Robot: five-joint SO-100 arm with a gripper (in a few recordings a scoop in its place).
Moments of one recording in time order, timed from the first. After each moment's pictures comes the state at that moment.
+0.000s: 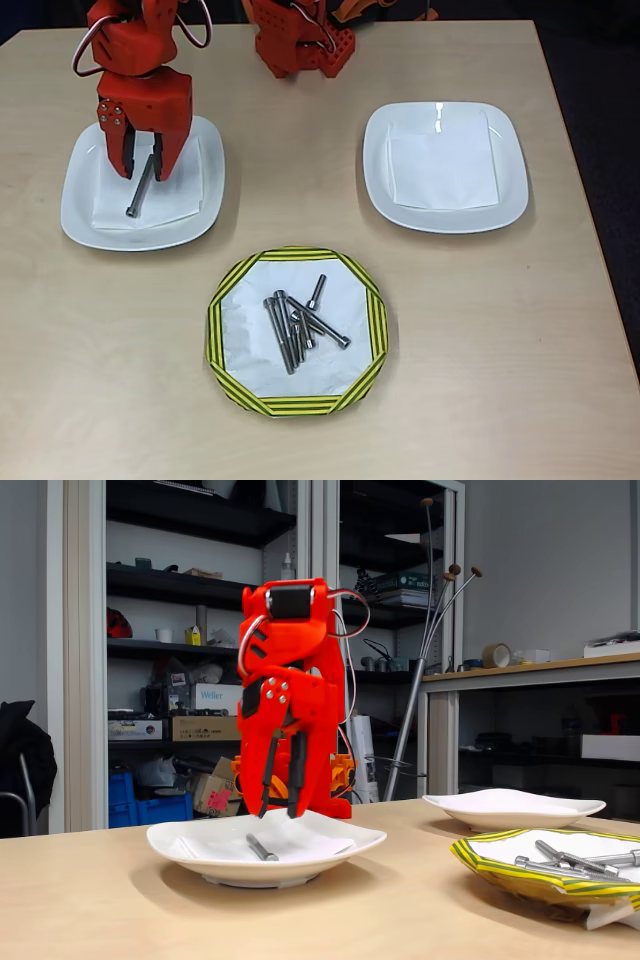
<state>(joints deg) 33.1 95.7 110.1 59.2 49.8</state>
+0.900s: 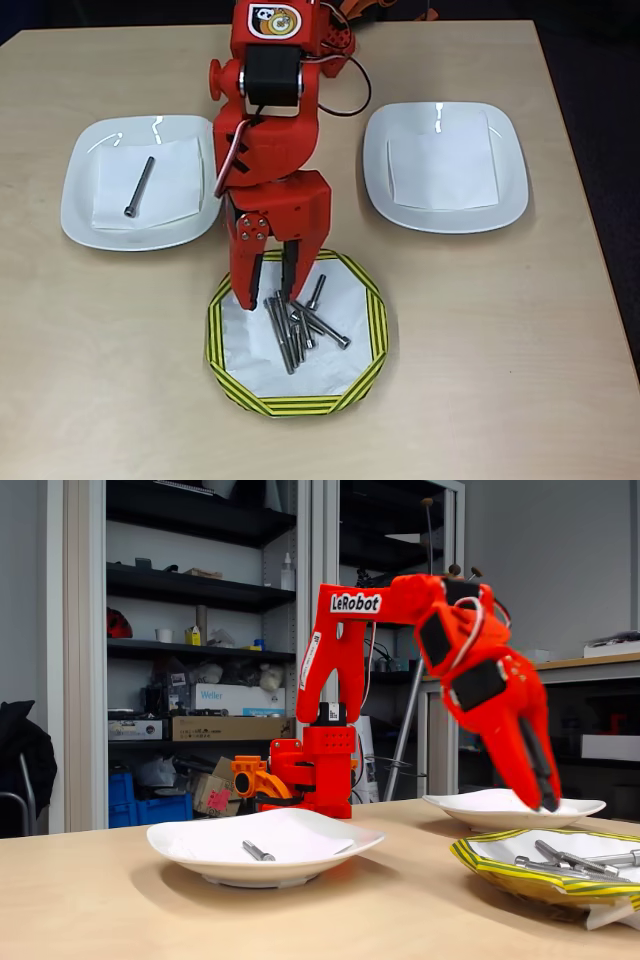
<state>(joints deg) 0.4 73.4 81.6 51.6 65.9</state>
